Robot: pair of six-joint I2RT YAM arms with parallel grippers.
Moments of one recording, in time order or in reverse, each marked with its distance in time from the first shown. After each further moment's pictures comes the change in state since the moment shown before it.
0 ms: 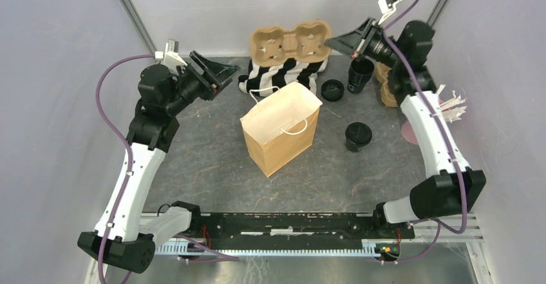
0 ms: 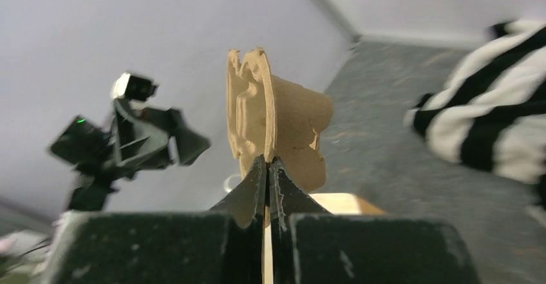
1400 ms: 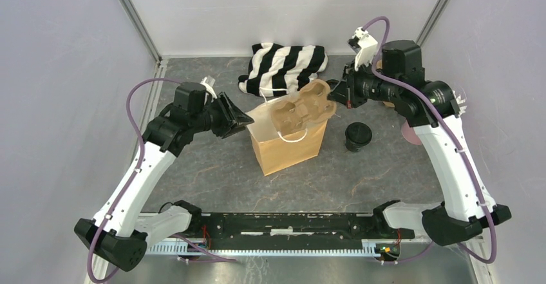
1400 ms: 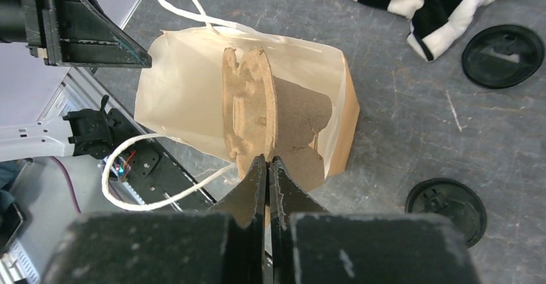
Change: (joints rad) left arm -0.184 0.012 -0.062 -0.540 -0.089 0.097; right arm 0.267 -0.175 0.280 -1.096 0.423 -0.755
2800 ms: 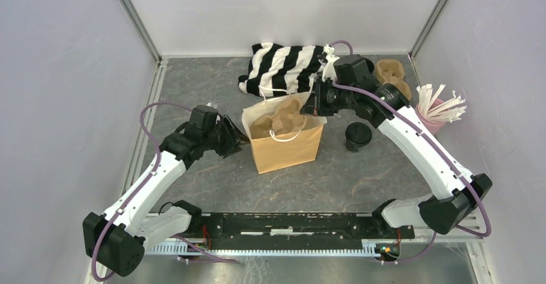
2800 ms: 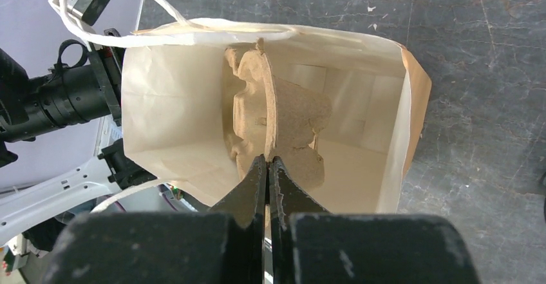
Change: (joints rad) left arm -0.019 -0.047 -0.340 0.145 -0.129 -0.066; right arm 0.208 0.100 -0.211 0.189 0.162 0.375
